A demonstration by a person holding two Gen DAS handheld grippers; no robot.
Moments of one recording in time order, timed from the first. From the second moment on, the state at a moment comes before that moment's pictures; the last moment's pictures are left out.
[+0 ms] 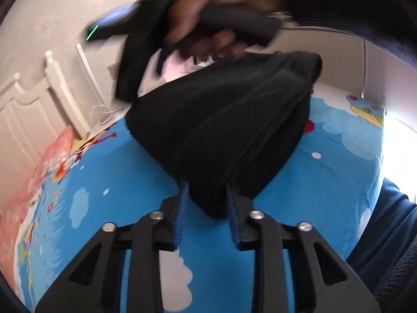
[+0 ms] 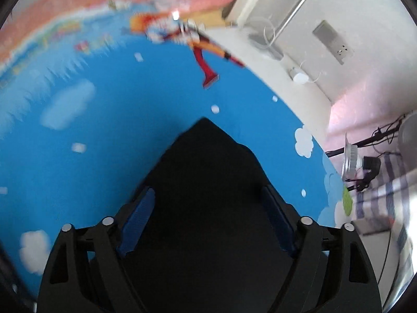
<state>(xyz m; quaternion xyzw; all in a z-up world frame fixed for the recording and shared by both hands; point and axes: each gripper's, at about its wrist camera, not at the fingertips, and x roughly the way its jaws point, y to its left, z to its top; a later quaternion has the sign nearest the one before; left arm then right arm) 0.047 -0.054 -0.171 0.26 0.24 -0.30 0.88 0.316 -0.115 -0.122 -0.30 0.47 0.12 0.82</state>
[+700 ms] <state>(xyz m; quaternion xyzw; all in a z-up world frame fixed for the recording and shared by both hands) 0.025 -0.065 -0.169 0.28 0.23 -0.27 0.89 0.307 -0.113 -0.143 -0.30 0.37 -0.01 0.88</state>
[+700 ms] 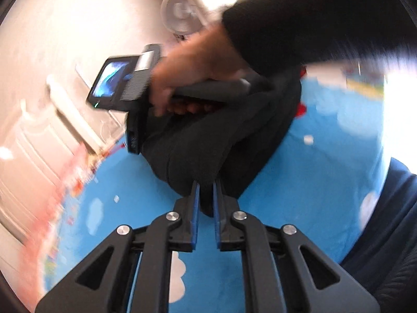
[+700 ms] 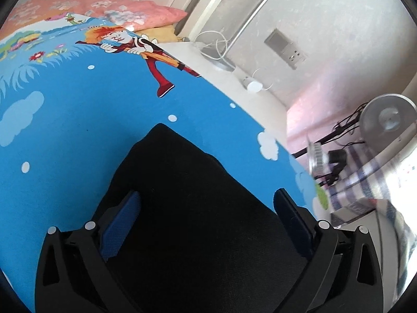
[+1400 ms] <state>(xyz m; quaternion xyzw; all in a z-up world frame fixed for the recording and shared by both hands) 0.053 -0.080 -0.173 0.31 0.25 -0.28 0.87 0.320 -0.137 -0.139 -0.21 0.41 0.02 0.89</state>
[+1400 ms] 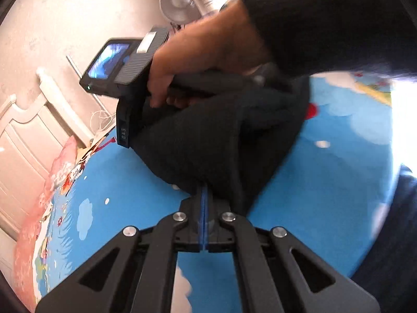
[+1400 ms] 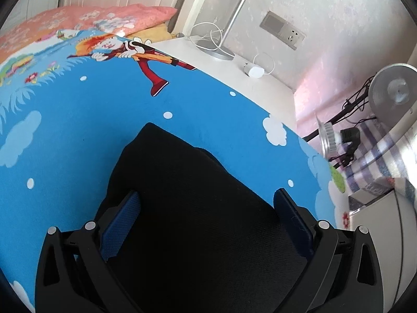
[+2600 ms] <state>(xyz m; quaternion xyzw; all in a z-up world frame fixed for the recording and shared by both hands) 0.168 -0.080 -0.076 0.11 0.29 -0.32 0.89 0.135 -0.380 -0.126 0.05 0.37 -0.16 0.91</state>
